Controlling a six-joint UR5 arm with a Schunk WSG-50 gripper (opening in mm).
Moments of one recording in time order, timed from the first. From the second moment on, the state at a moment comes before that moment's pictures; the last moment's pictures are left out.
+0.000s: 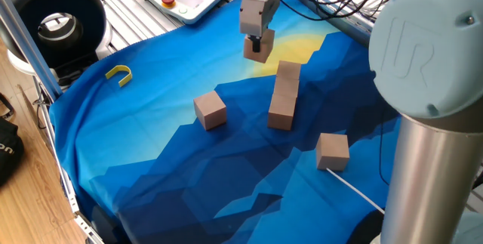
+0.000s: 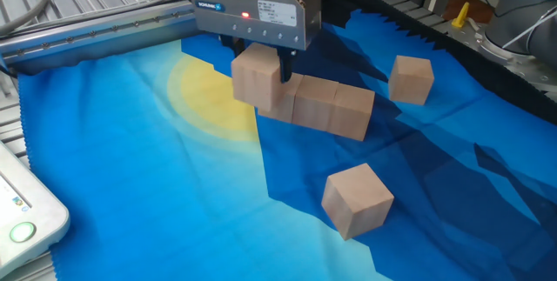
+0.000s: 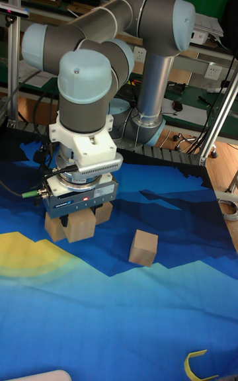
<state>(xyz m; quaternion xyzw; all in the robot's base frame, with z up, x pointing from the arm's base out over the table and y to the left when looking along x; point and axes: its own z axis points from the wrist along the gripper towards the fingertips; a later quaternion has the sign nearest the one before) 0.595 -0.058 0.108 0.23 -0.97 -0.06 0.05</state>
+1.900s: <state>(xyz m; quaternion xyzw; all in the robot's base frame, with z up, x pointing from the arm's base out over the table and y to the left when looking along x) 0.557 -0.081 0.112 0.28 -0.96 -0.01 0.04</state>
